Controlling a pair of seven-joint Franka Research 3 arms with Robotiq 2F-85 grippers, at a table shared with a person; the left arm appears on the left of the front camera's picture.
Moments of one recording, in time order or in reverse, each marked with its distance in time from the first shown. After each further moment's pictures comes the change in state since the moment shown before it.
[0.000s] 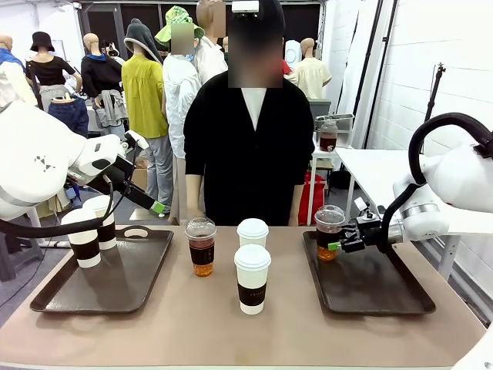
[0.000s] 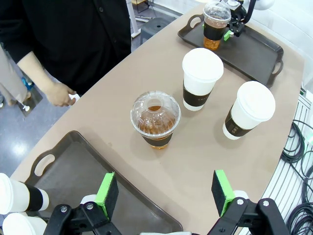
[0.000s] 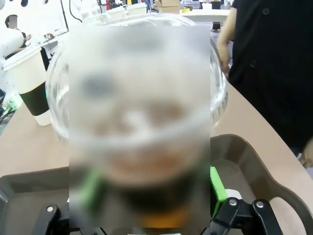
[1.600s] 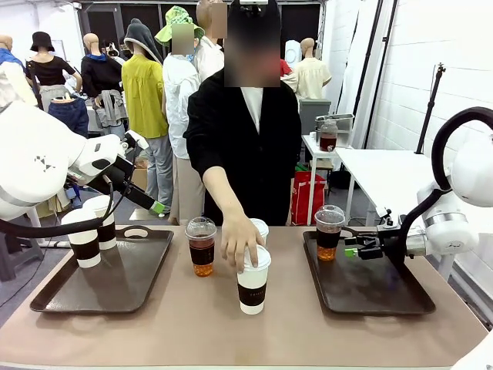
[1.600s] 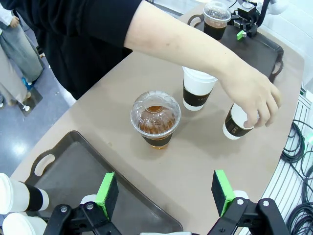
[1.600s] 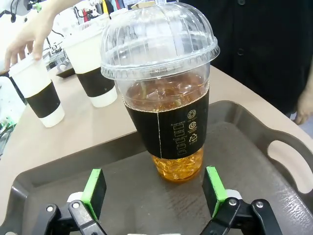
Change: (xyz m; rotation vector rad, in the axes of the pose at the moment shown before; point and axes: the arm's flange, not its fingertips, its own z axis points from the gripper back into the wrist) left arm 0.000 0.000 0.000 0.000 0.000 0.000; right arm -0.022 0.044 0.045 -0.106 -0.030 -0.102
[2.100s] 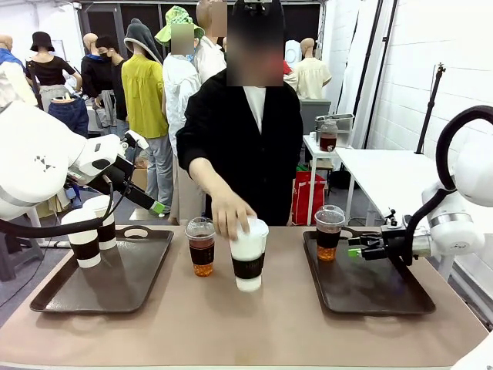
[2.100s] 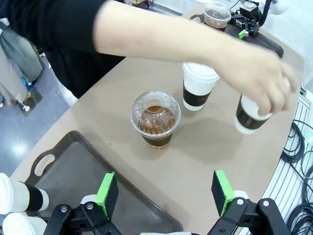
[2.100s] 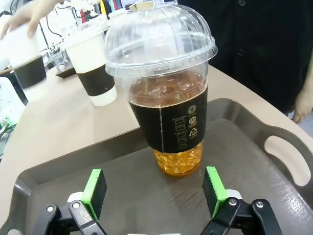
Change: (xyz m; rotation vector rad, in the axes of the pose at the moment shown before) left arm 0.000 0.000 0.000 0.000 0.000 0.000; right arm -0.001 0.009 0.012 -0.019 -0.001 -0.002
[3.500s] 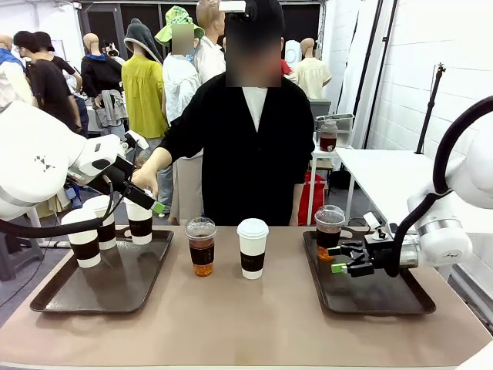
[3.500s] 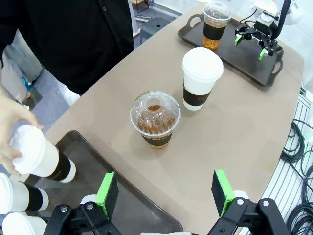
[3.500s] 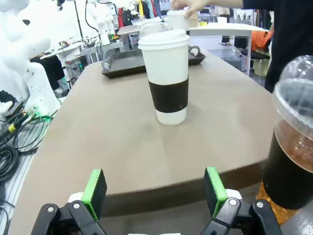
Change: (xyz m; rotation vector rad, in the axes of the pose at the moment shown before) left arm 0.000 0.000 0.000 -0.001 0.002 0.000; right arm 0.007 0.092 -0.057 0.166 -0.038 0.116
